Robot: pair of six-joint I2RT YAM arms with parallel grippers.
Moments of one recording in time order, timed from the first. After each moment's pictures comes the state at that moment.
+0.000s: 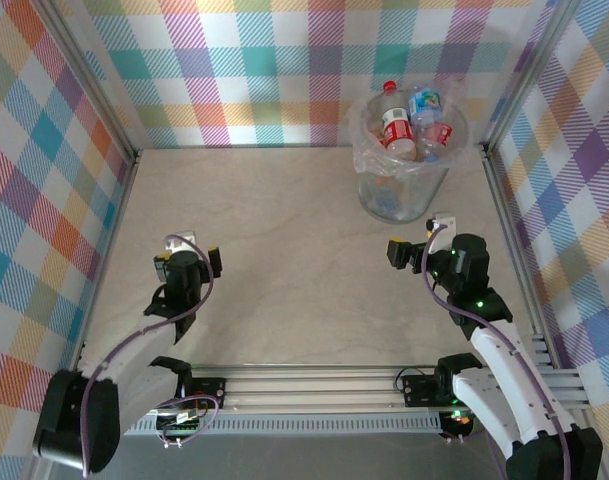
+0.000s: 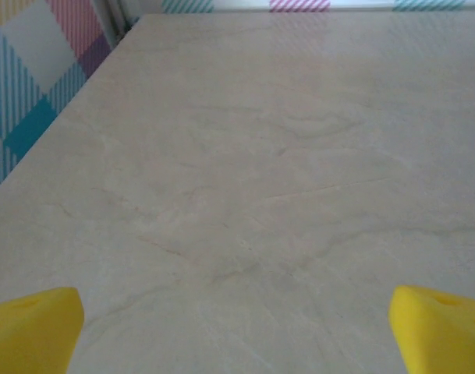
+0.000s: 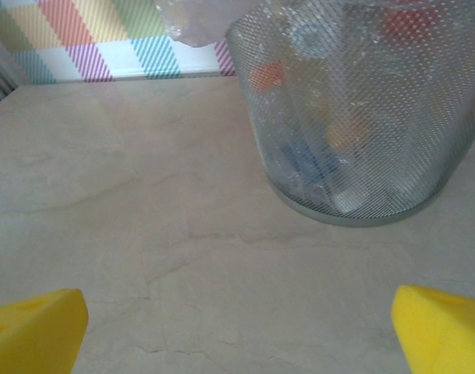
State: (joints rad) left arm -0.23 1.01 0.31 0.24 -0.44 -0.10; right arm 0.19 0.73 0.53 -0.17 -0.17 0.14
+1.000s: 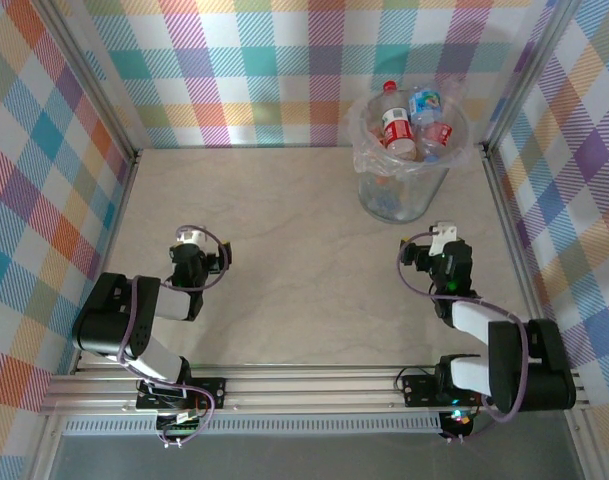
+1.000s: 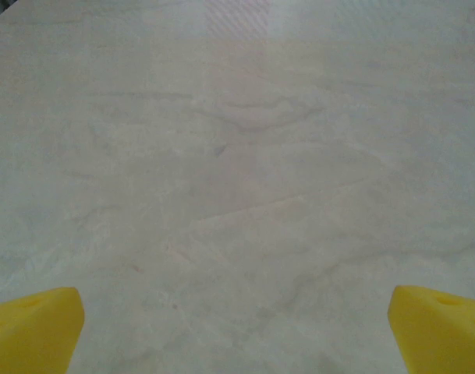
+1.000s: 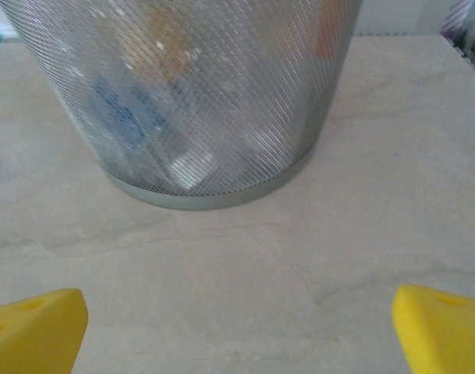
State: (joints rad) left arm -0.10 1.56 0.33 0.81 -0.16 -0.08; right arm 0.05 1.26 0.27 0.61 -0.01 0.02
